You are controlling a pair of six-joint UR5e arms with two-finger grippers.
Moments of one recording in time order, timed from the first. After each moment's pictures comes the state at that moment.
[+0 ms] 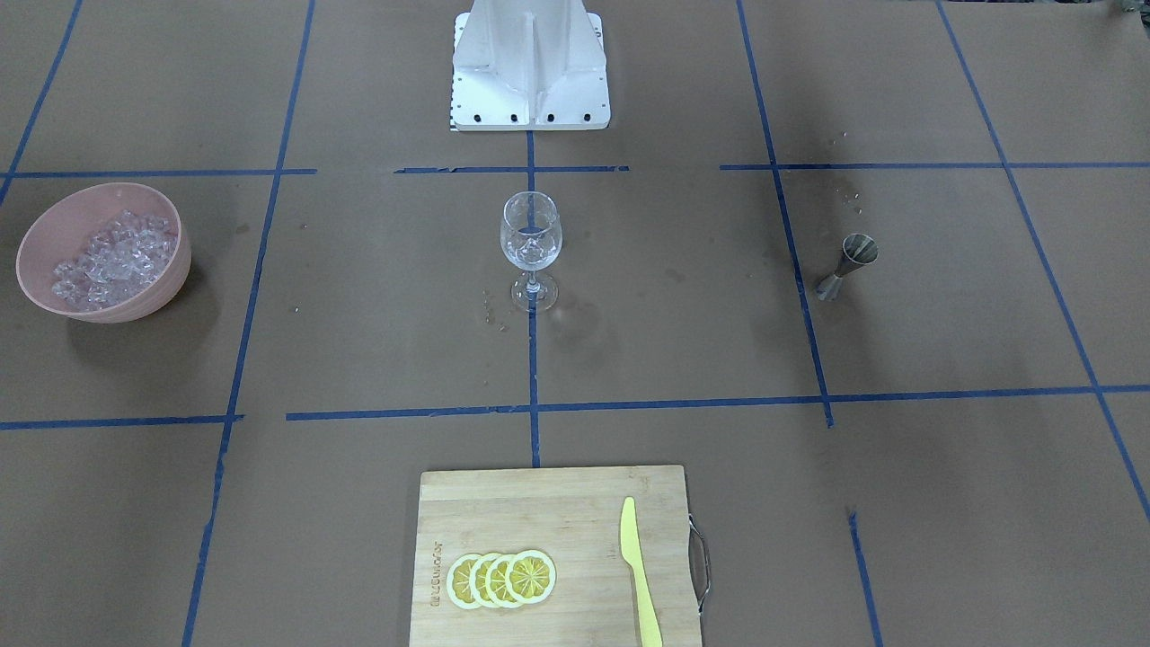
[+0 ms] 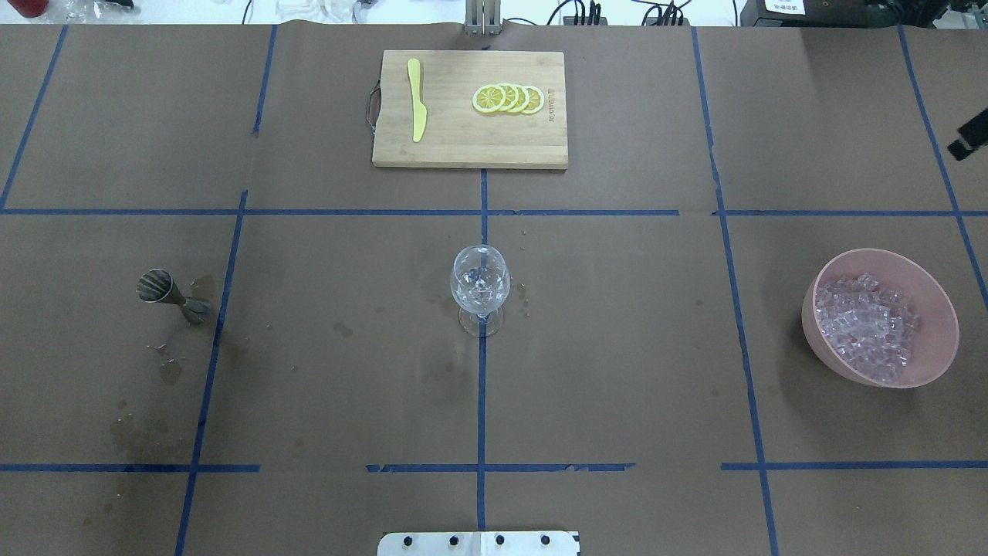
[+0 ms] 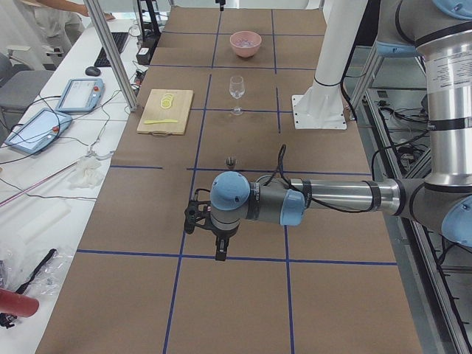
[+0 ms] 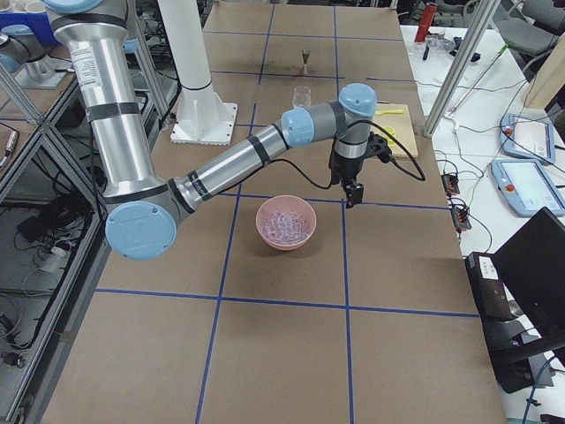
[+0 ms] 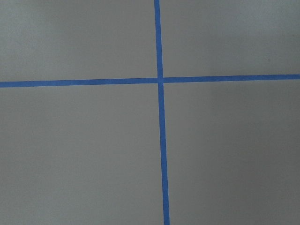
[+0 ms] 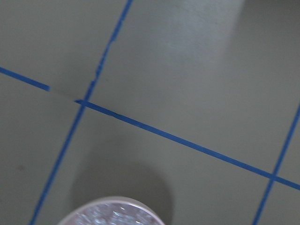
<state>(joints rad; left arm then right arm) -1.62 -1.37 -1.79 -1.69 -2.42 -0.03 1.40 -1.38 1.87 -1.88 2.26 -0.15</state>
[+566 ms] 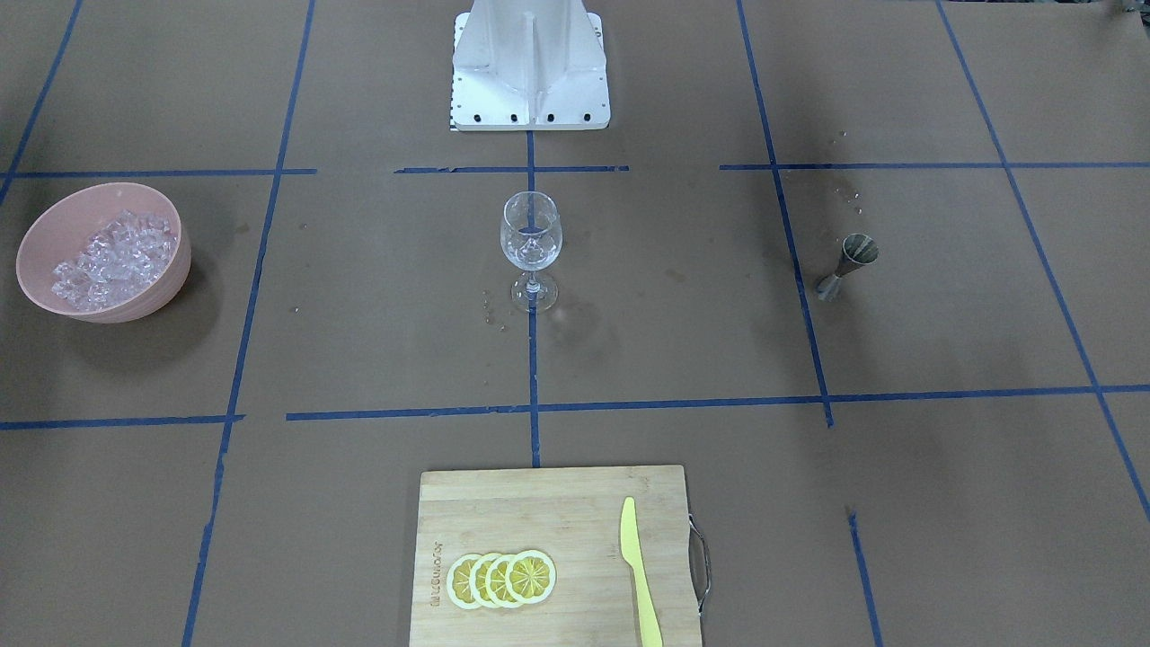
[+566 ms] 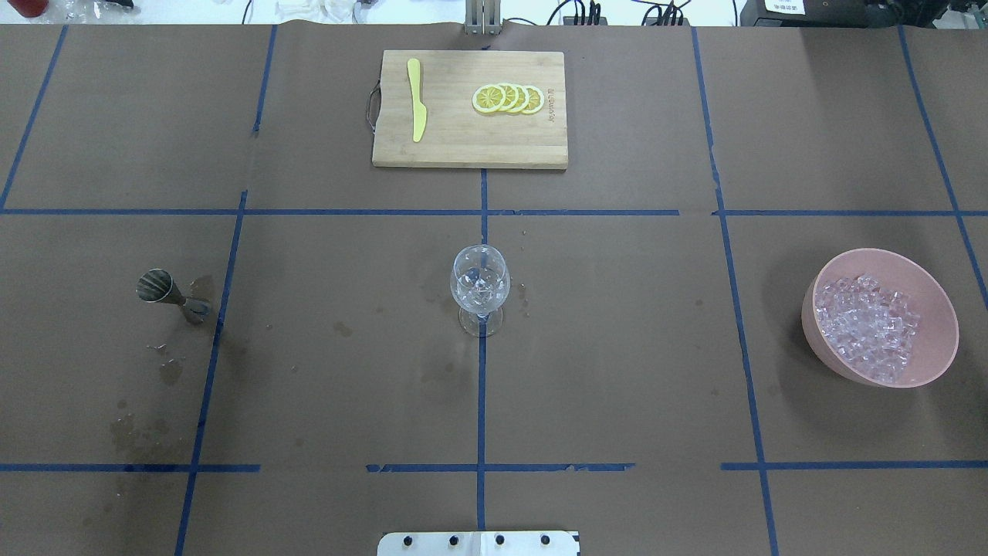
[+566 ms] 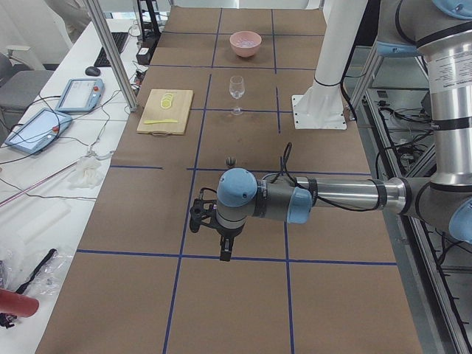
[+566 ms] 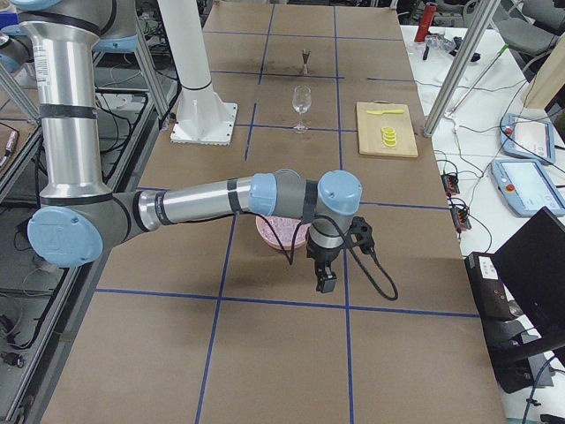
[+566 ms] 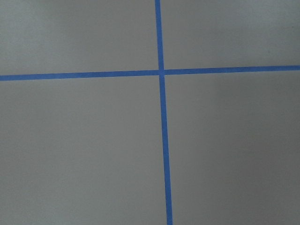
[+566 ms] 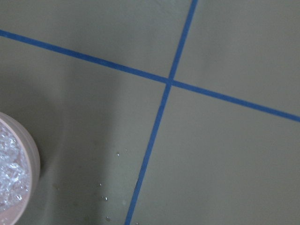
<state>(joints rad) -1.62 -1.35 -1.81 -1.69 -2.38 -0.03 1.62 -1.58 1.76 -1.87 2.27 -0.34</state>
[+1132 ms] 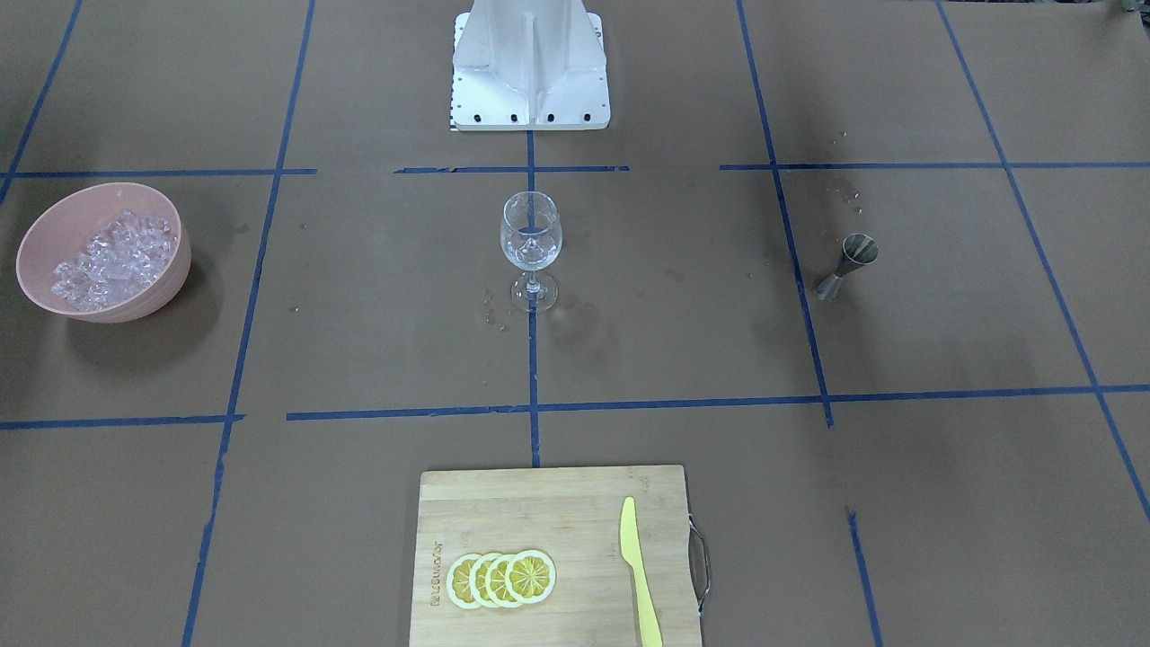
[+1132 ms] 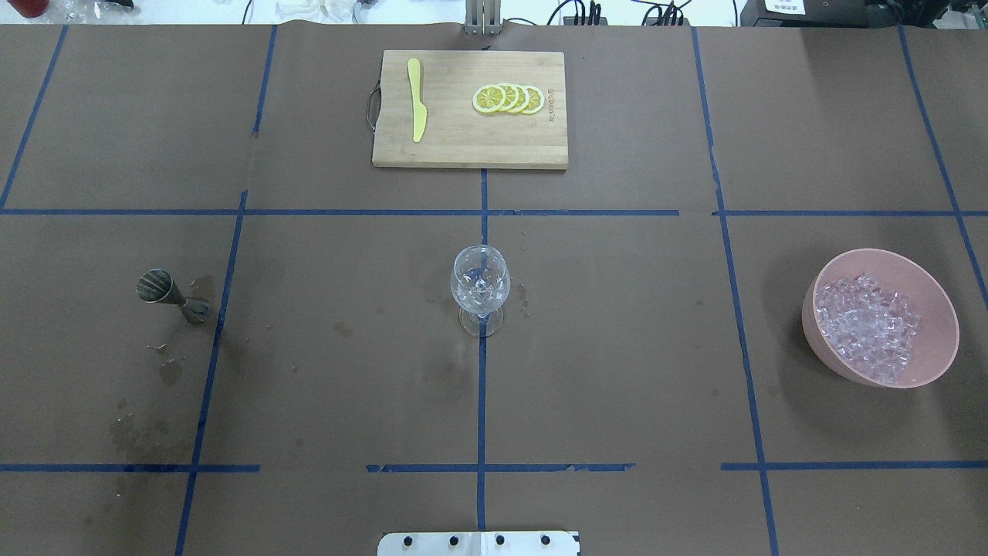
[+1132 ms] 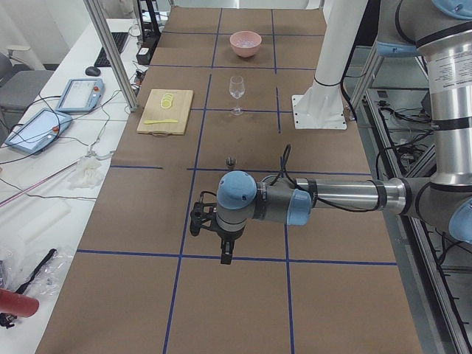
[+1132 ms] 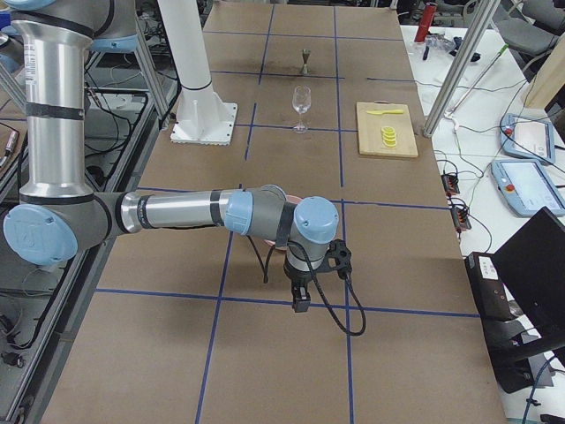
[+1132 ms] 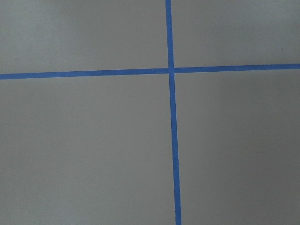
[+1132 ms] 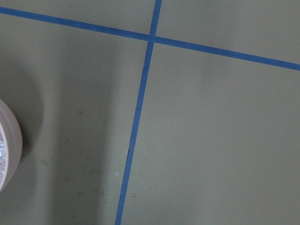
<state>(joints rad) -1.61 -1.35 -1.80 -1.69 -2.37 -0.03 1.64 -1.64 1.76 -1.87 2.30 -0.34</state>
